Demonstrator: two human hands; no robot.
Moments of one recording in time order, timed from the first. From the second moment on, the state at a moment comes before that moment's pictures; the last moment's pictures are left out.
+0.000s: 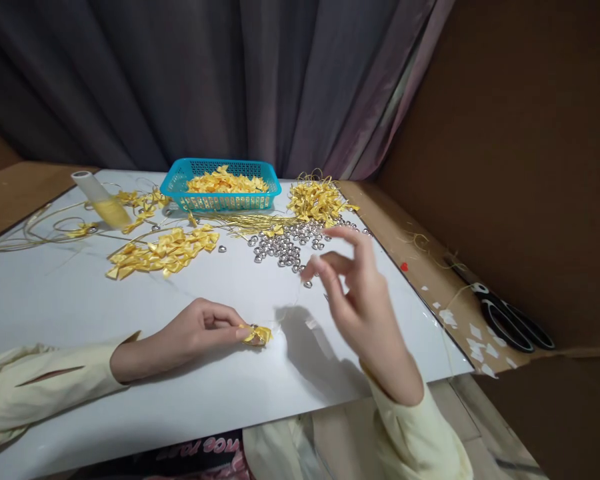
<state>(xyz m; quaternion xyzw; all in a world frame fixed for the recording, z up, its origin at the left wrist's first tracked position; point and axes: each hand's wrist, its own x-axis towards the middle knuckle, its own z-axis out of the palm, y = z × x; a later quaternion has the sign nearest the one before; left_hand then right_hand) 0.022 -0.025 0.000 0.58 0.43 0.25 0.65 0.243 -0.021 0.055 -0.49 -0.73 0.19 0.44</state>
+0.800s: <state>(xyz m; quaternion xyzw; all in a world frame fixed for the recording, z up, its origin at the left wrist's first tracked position) 0.021 -0.025 0.003 0.64 0.40 0.23 0.62 0.225 -0.044 0.019 -0.47 -0.73 0.46 0.19</state>
